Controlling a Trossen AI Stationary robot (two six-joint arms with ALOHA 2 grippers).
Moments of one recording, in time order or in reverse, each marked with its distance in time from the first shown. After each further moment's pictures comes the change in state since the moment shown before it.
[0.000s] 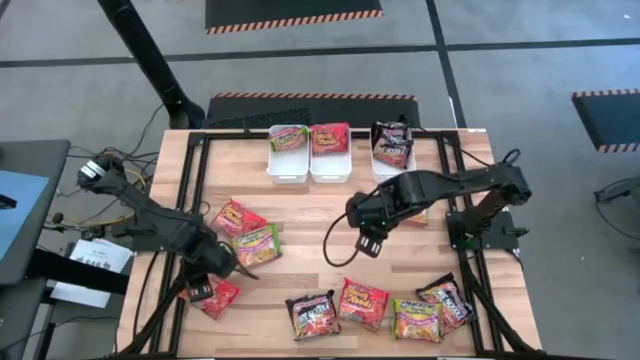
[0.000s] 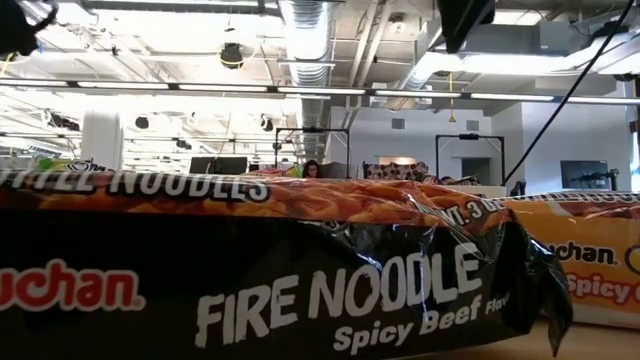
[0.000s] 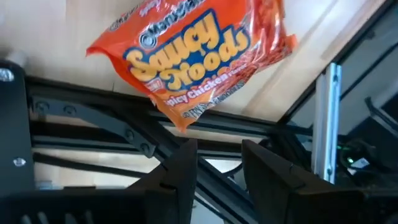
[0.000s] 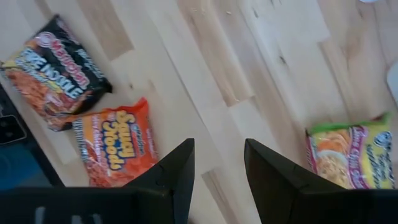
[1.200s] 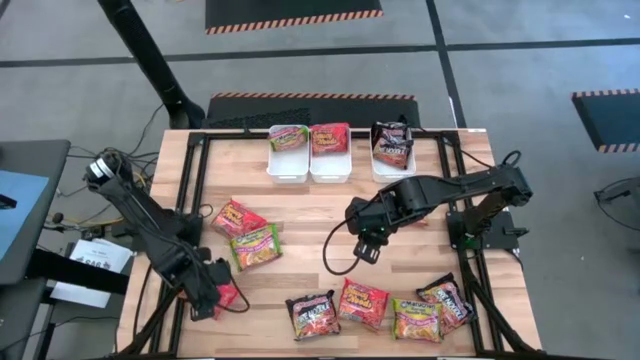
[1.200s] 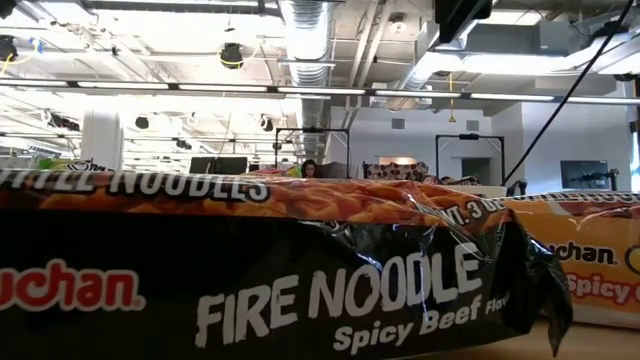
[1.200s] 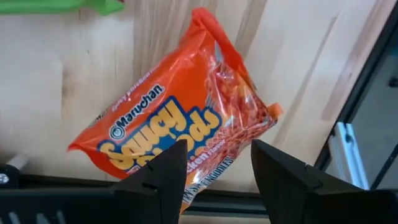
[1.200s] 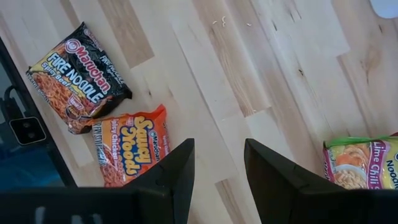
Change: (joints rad) left arm -0.254 0.071 -0.003 0.233 -0.398 -0.104; right arm 0.040 0.000 0.000 0.063 0.003 0.009
